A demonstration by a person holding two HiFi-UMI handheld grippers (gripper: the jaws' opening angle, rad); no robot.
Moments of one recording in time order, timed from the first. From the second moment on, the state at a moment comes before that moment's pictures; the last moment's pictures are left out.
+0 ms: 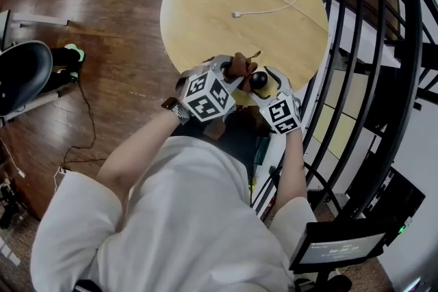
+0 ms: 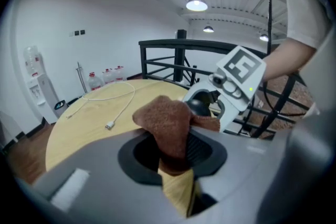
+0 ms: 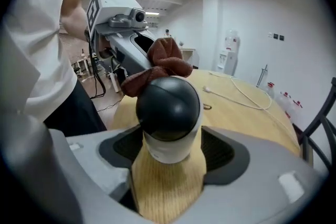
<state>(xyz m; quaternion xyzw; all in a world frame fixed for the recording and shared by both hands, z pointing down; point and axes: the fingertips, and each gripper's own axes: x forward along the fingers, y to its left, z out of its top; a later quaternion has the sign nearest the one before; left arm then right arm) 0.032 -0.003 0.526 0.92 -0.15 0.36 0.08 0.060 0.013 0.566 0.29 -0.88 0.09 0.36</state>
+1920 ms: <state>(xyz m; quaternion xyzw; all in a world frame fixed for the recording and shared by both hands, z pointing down) 0.039 -0.007 0.514 0.88 -0.27 0.35 0.17 0.084 0.005 0.558 0.08 -0.92 -0.02 0.39</state>
